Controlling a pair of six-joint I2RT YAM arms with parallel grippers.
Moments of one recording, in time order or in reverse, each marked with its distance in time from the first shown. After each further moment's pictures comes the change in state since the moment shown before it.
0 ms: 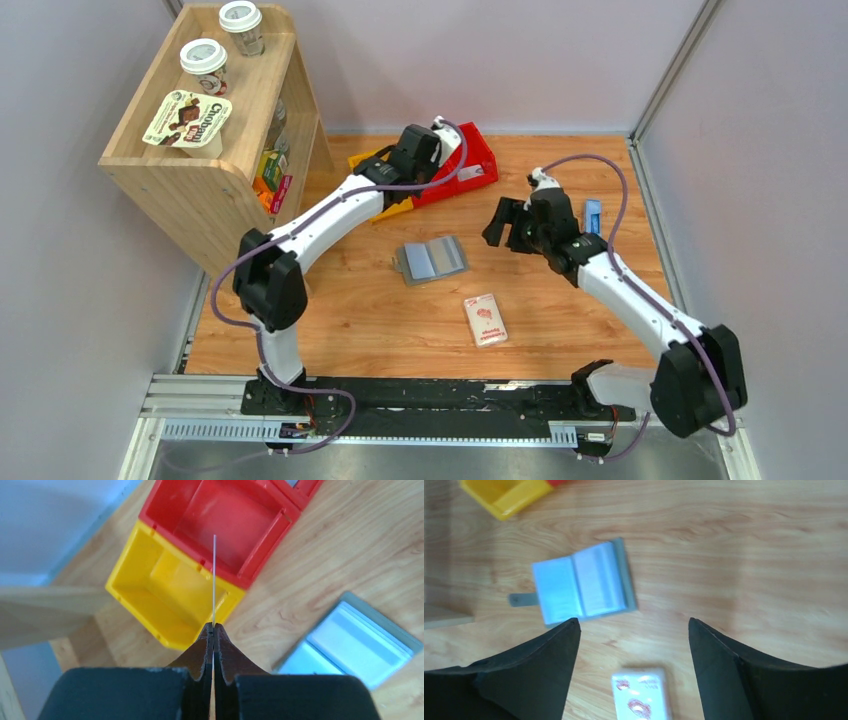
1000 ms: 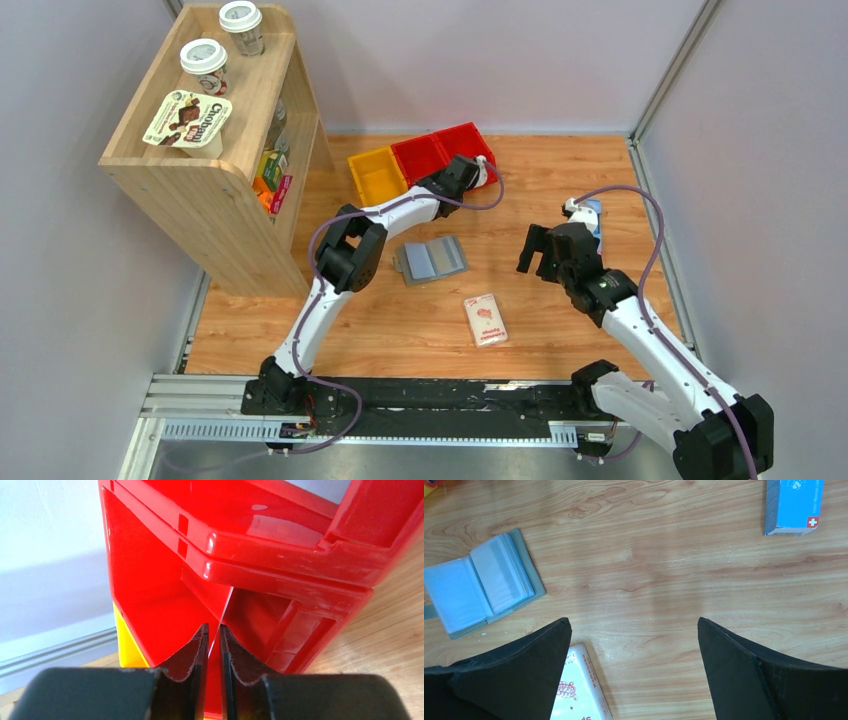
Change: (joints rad) left arm -0.042 0.659 0.337 0.266 -0.346 0.490; right arm -0.001 -0.362 -0.222 -0.210 0.361 -0.034
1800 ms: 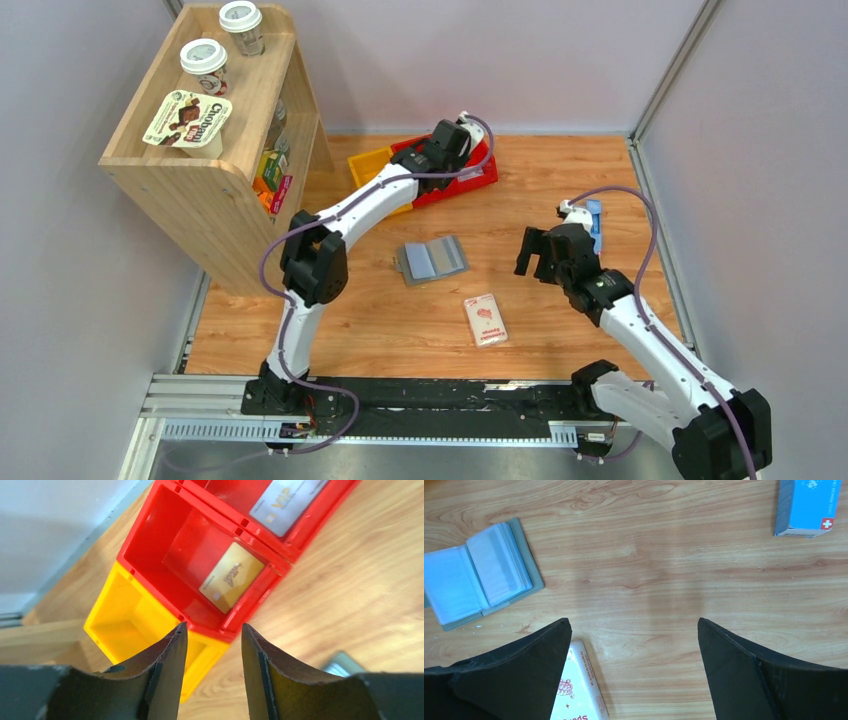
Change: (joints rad) left arm -0.003 -0.268 0.018 -0.262 0.237 -0.429; right arm 0.000 0.008 -0.018 0.019 -0.026 -0.027
